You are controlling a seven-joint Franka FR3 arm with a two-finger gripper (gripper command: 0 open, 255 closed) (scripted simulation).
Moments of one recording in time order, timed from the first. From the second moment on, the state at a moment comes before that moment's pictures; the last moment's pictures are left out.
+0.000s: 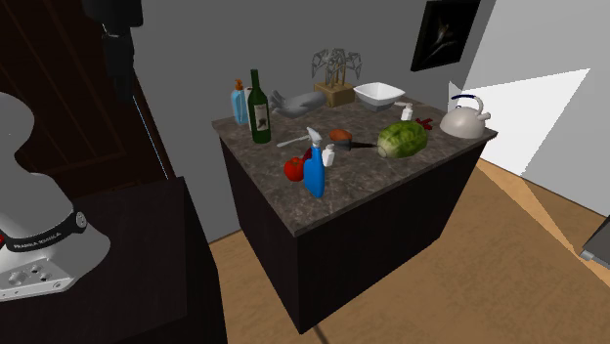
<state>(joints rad) -0.01 -0.77 -0.04 -2.43 0.00 1.43 -0.11</state>
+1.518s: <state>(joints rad) -0.18 -0.30 0.56 -2.49 0.02 2.19 0.95</state>
